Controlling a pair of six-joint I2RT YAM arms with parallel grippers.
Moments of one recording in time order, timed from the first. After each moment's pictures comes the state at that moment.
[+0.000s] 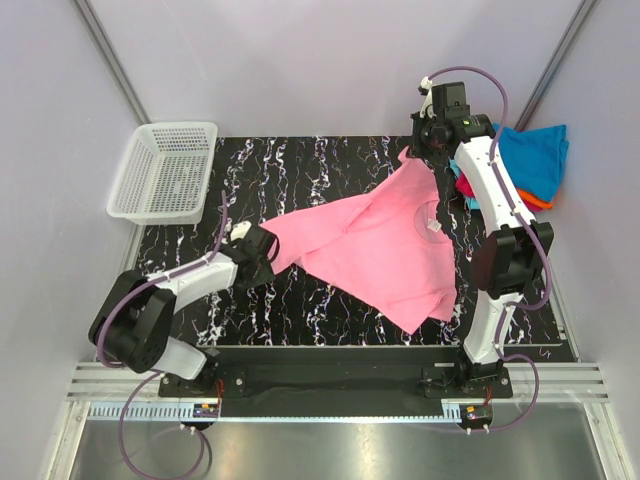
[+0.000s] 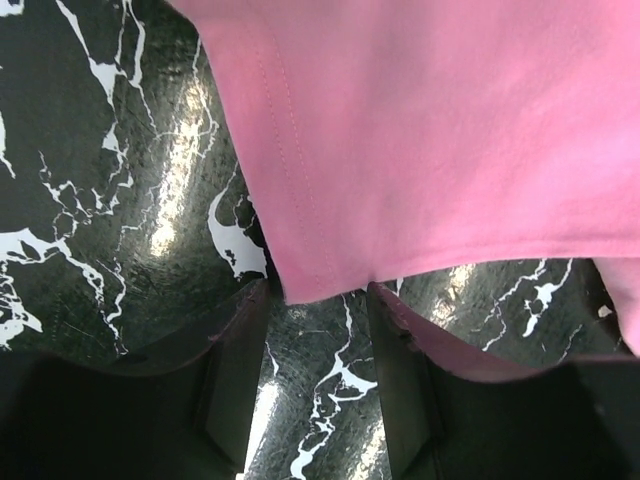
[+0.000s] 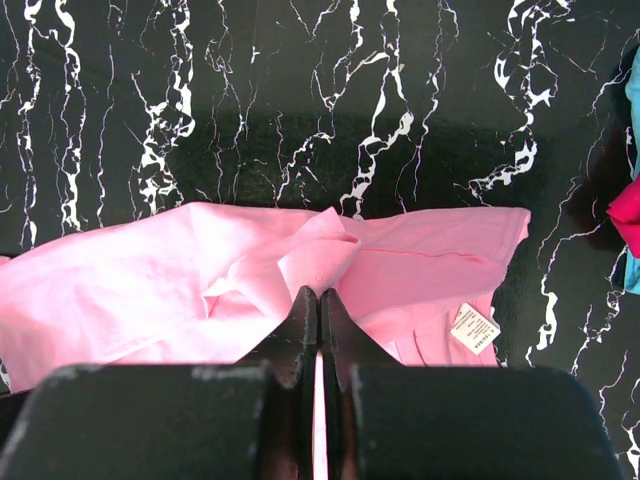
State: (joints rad) left arm -0.51 1.44 0.71 -0.44 -0.31 -0.82; right arm 0.19 1.95 2.04 -0.84 -0.10 0.17
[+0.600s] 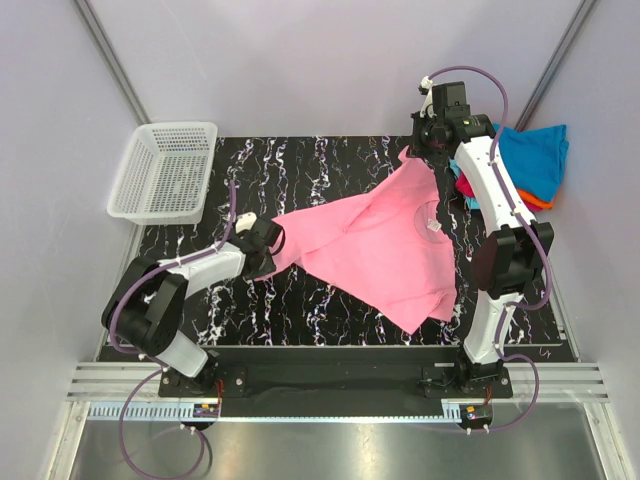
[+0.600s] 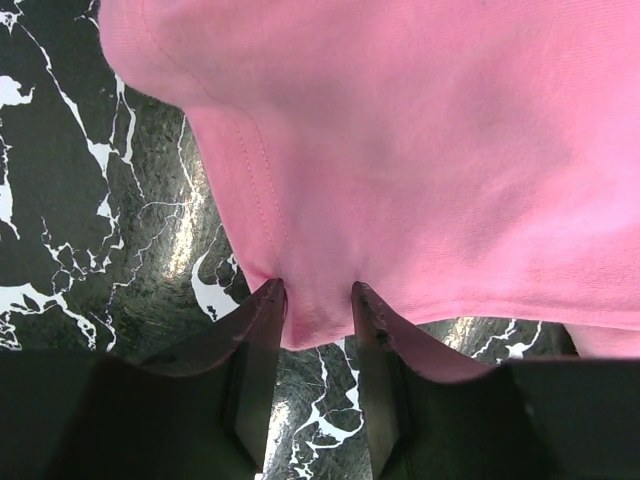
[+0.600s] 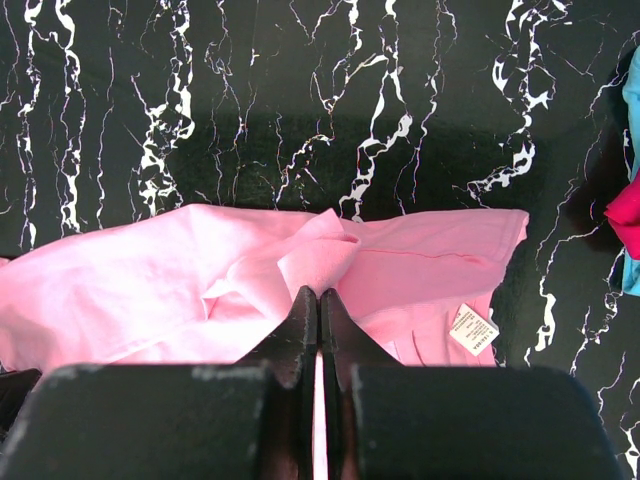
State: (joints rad) left arm -0.51 1.54 0.81 -0.42 -0.38 -0.80; right arm 0.19 1.95 2.04 -0.84 -0.10 0.17
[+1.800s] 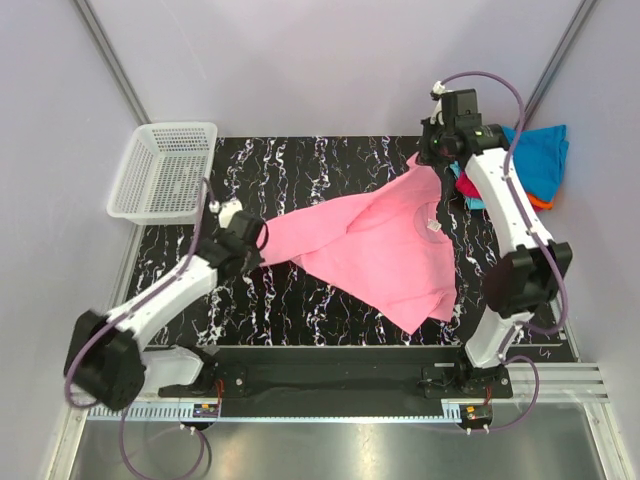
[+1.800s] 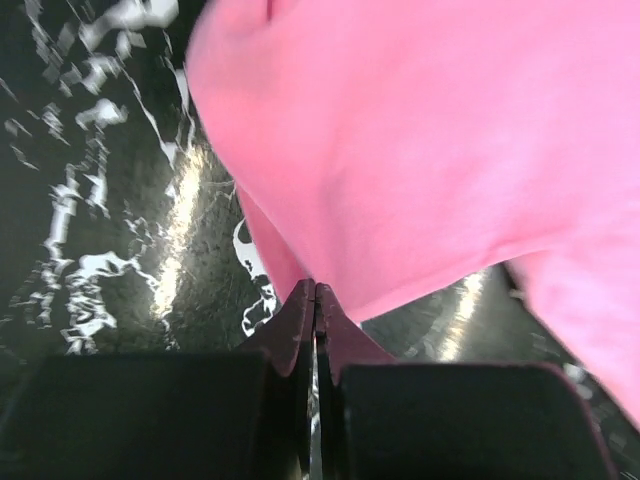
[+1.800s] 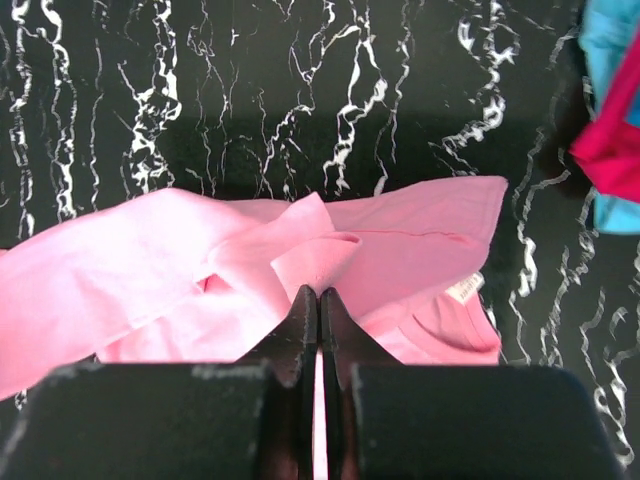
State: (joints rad) left arm -0.51 1.30 0.80 -0.53 -0.38 -0.74; right arm 0.19 1.83 1.92 -0.84 -0.05 0.20
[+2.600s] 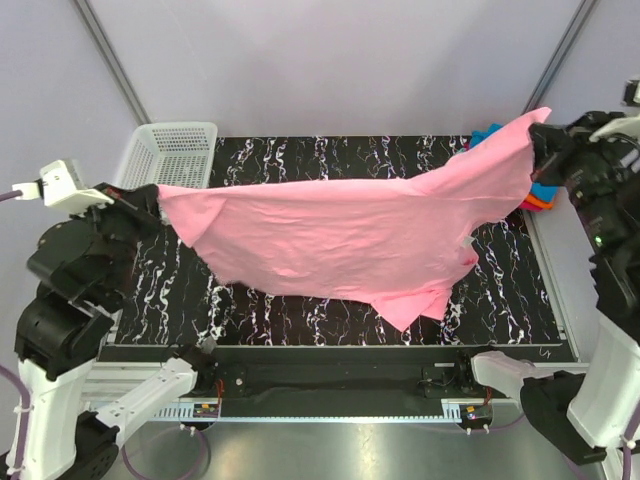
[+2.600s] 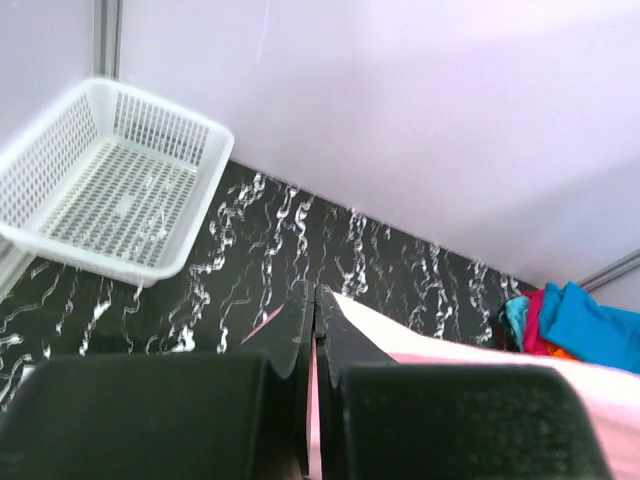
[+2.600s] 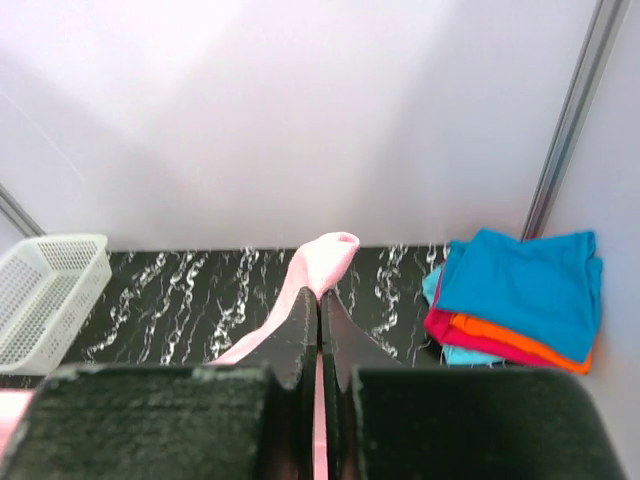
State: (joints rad) left arm -0.49 0.76 1.52 -0.80 -0.57 -0.47; right arm 0.19 1.15 2.17 -0.97 0.11 0.13
